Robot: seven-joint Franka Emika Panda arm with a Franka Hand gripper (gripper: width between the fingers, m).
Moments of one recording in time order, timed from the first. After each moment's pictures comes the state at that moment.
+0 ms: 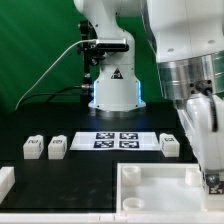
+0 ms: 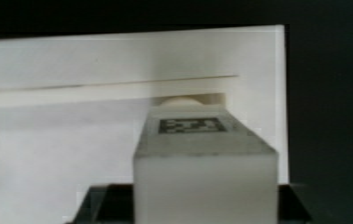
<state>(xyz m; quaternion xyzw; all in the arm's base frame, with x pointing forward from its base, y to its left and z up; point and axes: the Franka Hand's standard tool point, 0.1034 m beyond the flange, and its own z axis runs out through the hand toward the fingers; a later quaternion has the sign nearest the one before) 0.630 0.109 0.072 -0.67 0.74 0.04 0.09</state>
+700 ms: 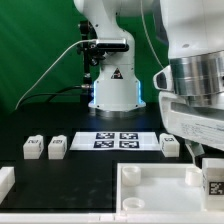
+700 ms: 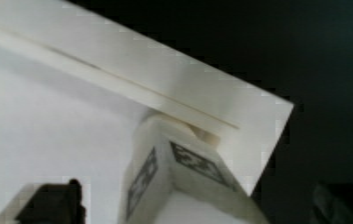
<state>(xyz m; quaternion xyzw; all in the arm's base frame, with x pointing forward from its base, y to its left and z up) 0.632 0.122 0.076 -0.87 0.48 0.01 0.10</state>
